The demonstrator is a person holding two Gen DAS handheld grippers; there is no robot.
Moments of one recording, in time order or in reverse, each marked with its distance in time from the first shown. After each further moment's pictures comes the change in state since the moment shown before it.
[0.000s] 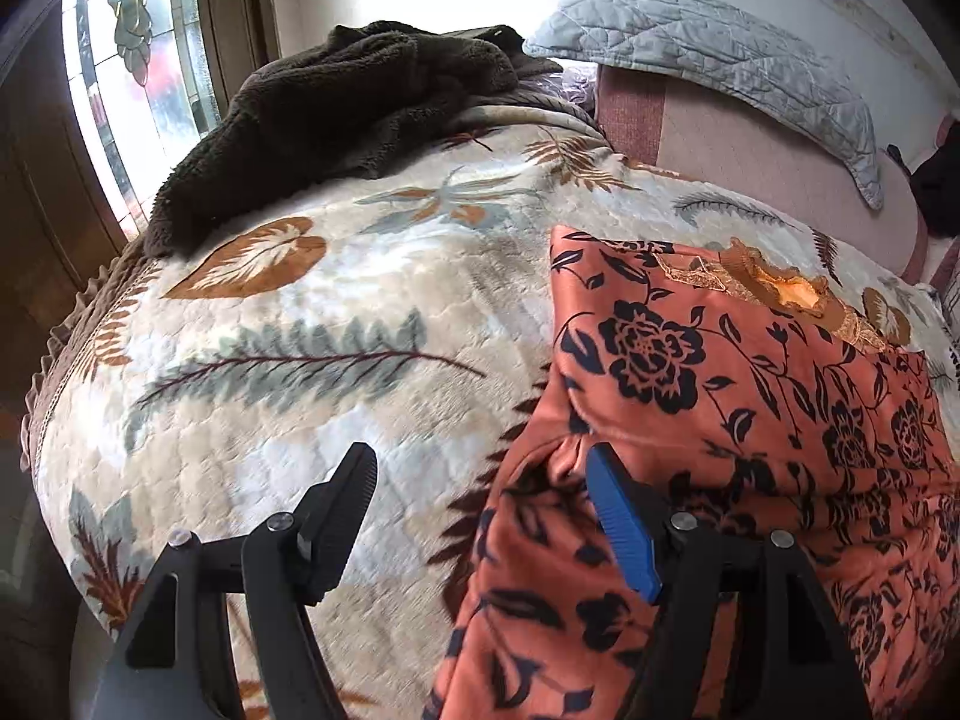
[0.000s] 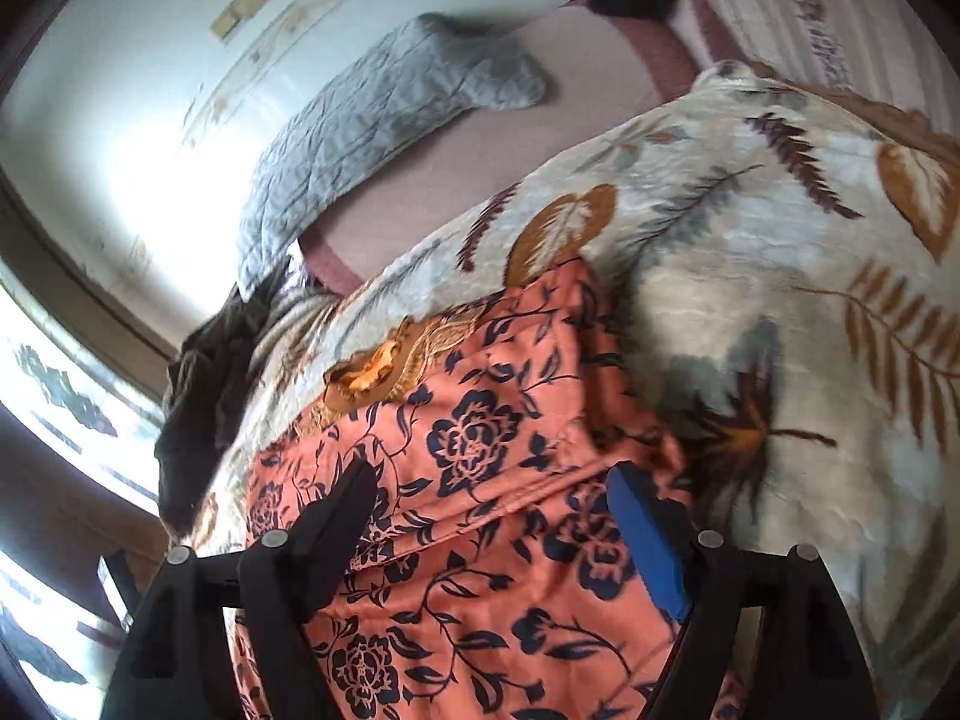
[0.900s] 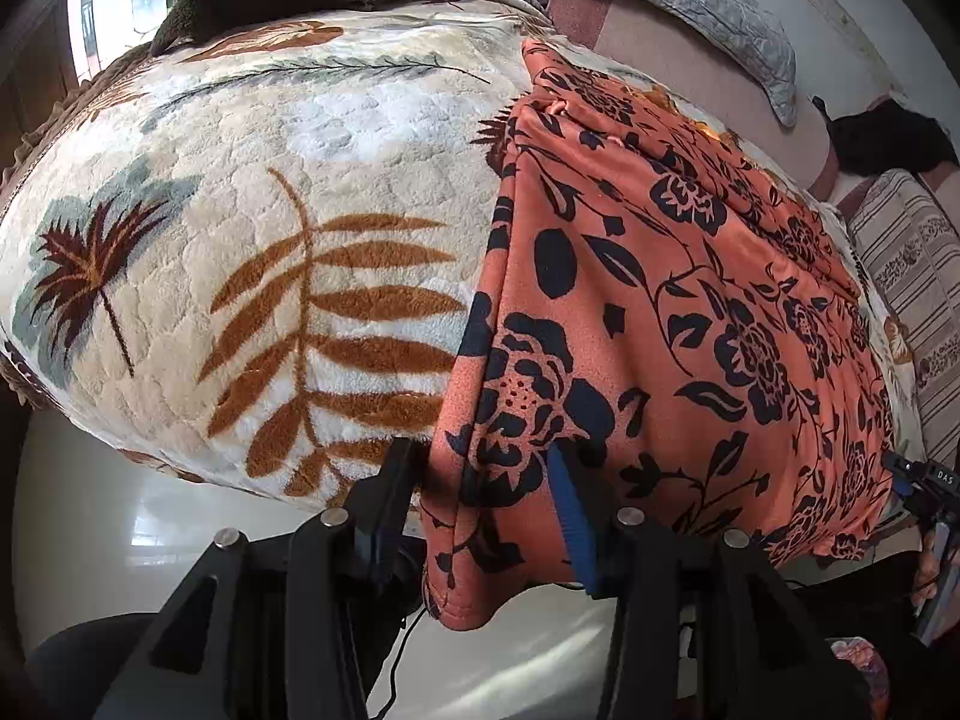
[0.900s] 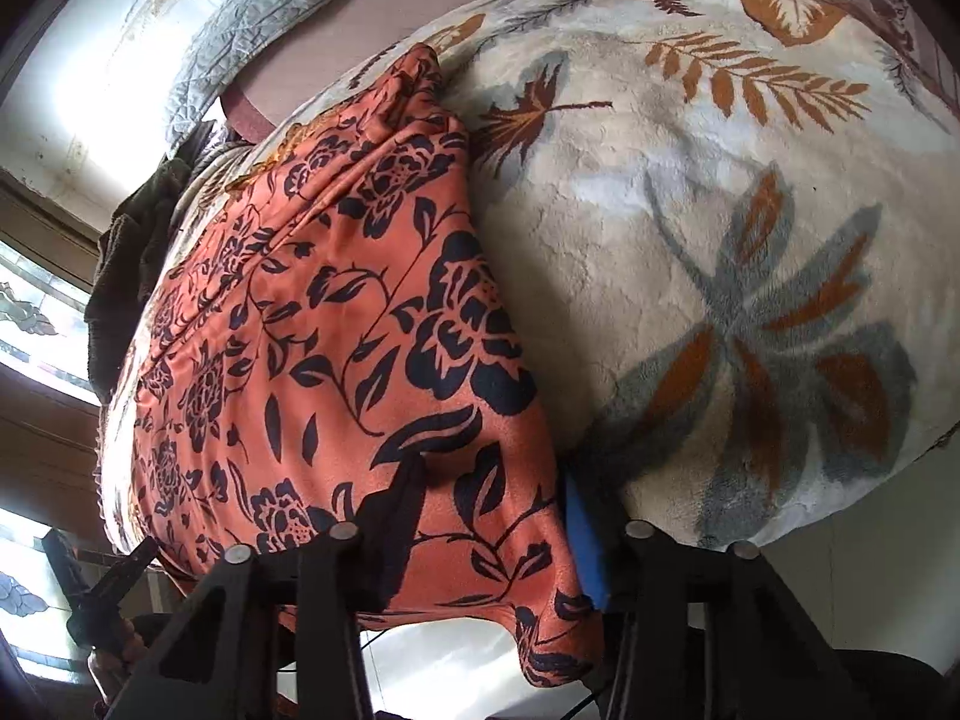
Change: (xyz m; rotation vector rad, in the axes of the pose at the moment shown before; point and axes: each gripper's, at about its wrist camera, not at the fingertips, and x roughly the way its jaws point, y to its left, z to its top) left arm -0.047 0.062 -0.149 -0.012 0.233 -0.270; right arm -0.039 -0.074 -0.125 -0.051 0.307 -0.192
